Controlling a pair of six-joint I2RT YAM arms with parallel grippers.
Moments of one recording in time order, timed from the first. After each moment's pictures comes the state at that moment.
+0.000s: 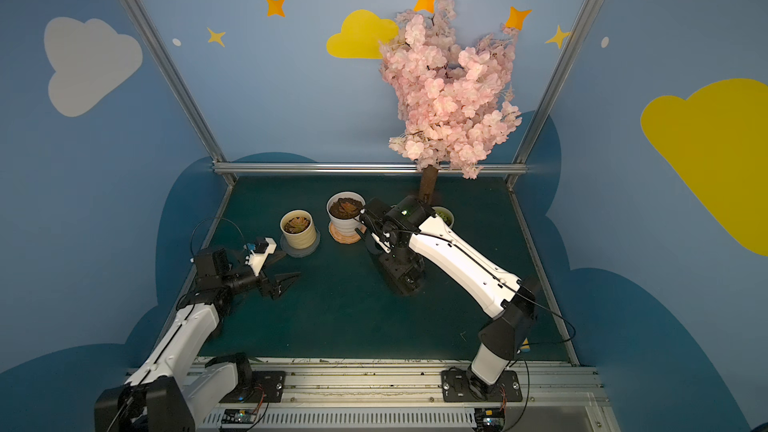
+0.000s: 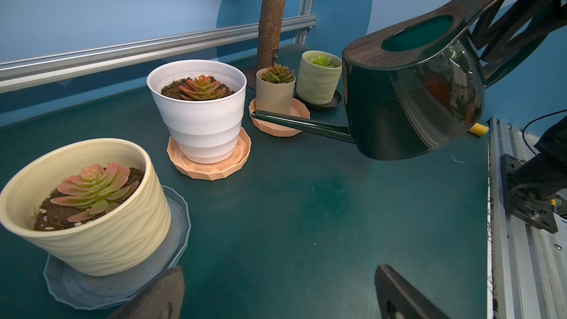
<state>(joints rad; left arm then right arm) 0.19 0.99 0.47 -0.14 1.02 0.45 0.88 1.68 1.80 -1.62 0.19 0.10</state>
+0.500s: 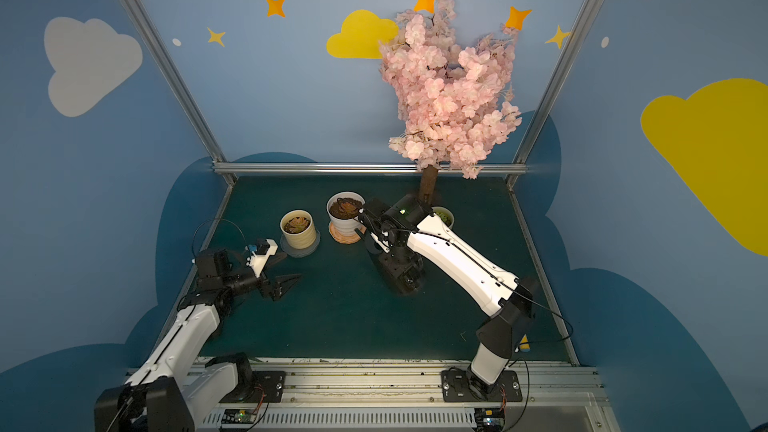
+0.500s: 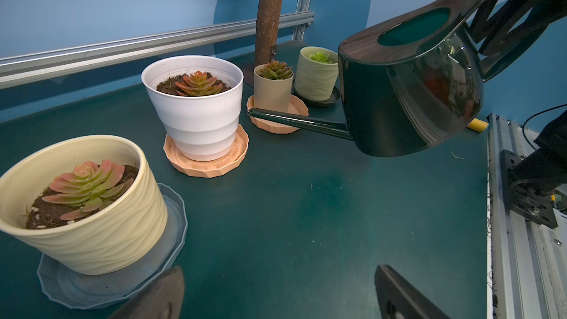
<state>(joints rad) 0.19 0.99 0.46 -0.14 1.01 0.46 0.89 1.70 1.82 -1.62 0.19 0.10</state>
